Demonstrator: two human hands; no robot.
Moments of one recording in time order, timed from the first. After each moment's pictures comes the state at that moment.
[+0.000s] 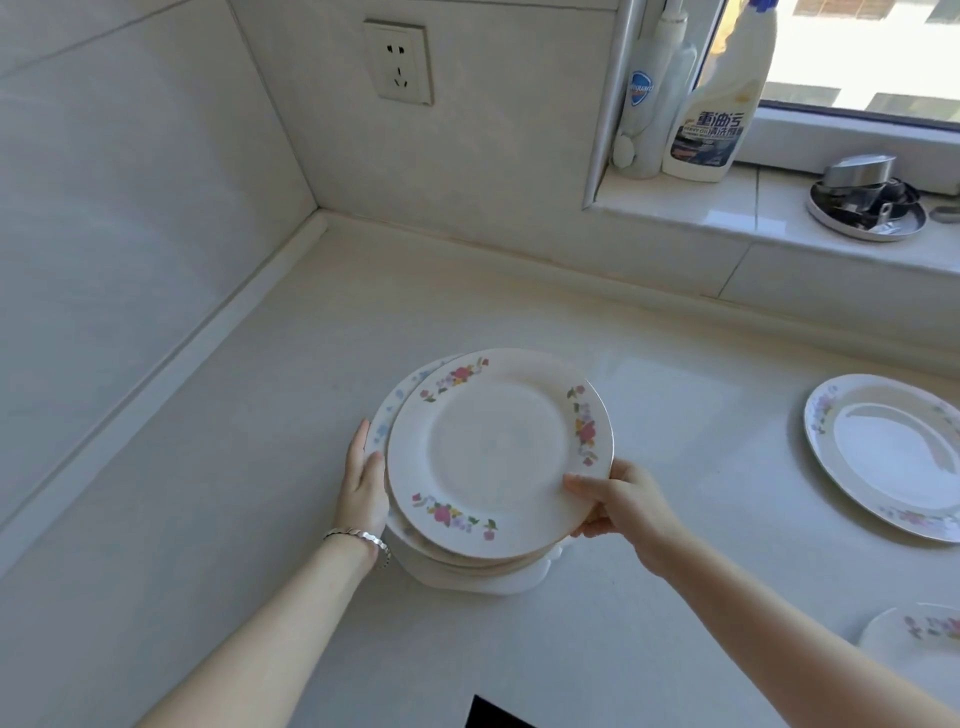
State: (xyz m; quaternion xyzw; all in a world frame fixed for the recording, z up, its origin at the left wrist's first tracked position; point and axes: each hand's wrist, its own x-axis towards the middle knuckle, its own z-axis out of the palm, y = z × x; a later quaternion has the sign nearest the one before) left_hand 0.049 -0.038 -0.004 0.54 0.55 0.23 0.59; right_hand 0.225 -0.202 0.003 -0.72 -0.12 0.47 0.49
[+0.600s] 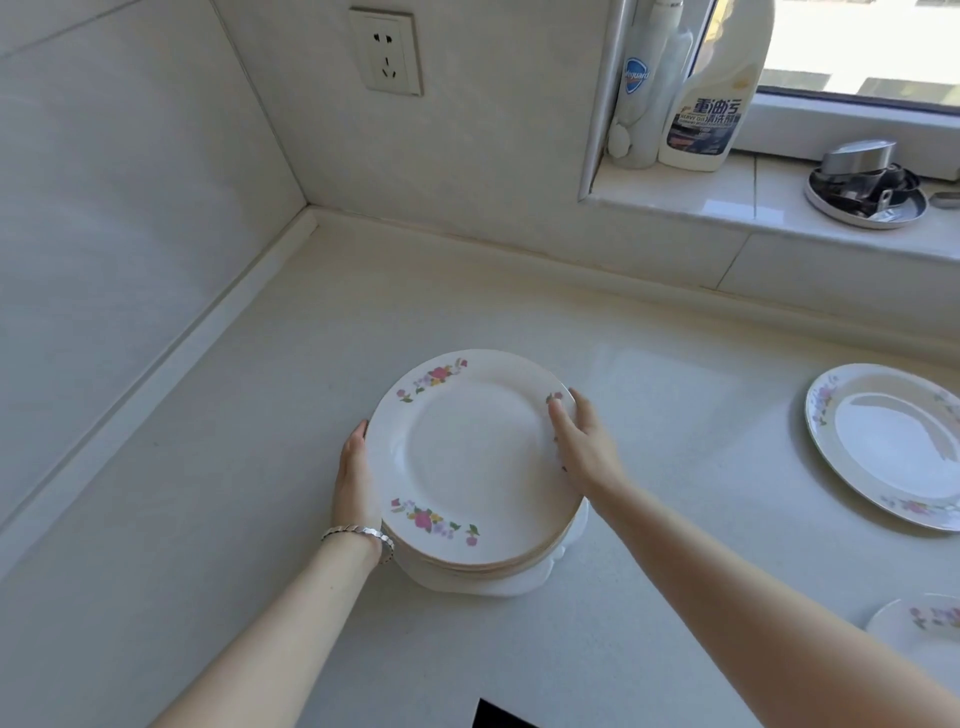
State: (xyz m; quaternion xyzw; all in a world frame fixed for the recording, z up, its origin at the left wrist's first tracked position) left_hand 0.064 -0.037 0.010 0.45 0.60 0.25 0.61; right_hand 0.233 -0.143 -0.019 -0.80 -0.13 0.34 0.48
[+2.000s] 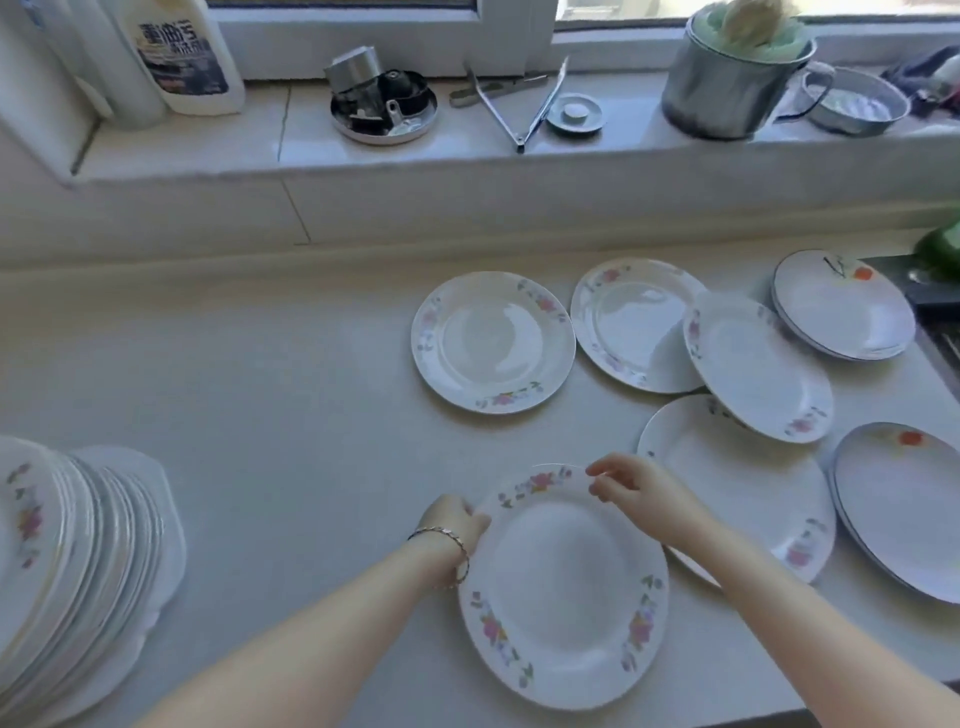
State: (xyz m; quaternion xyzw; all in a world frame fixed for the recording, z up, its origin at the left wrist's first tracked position) left_hand 0.333 -0.387 -0.083 0.78 0.34 -0.33 0.41; right_hand 0.411 -0.579 -0.031 -0.89 -0.06 0.34 0.28
